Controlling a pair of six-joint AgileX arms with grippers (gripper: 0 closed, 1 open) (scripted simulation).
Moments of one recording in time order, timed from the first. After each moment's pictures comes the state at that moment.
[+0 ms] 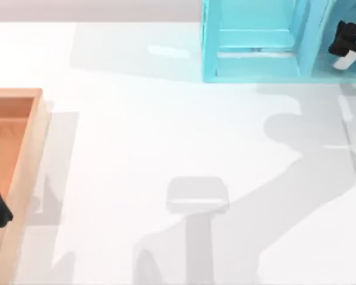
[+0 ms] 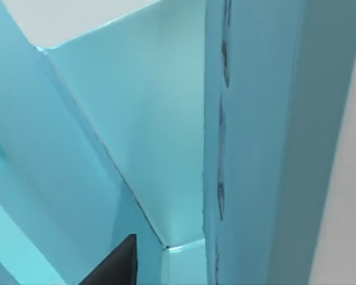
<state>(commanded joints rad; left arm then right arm) 0.00 0.00 0.00 0.00 0.00 0.00 -0.07 2.37 1.26 0.99 -0.10 0.39</state>
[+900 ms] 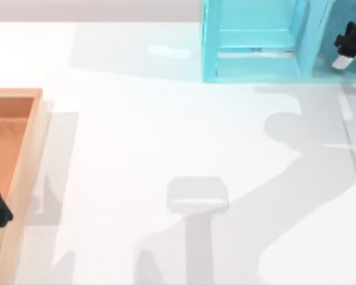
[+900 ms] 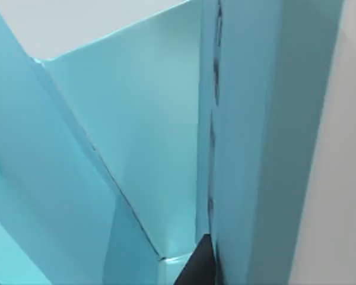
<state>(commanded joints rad) 0.00 0.00 0.00 0.00 0.00 0.00 -0.07 2.37 1.26 0.99 -0.10 0.39</state>
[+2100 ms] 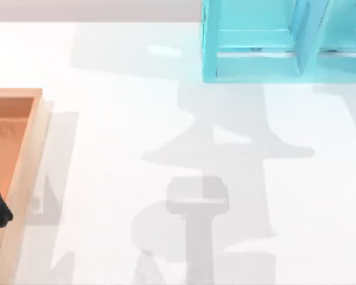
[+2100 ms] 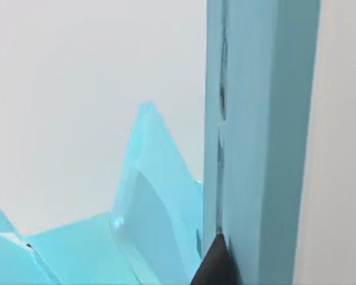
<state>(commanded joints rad) 0.00 0.00 0.00 0.00 0.00 0.00 -0.08 1.50 0.87 0.52 -0.14 0.39</state>
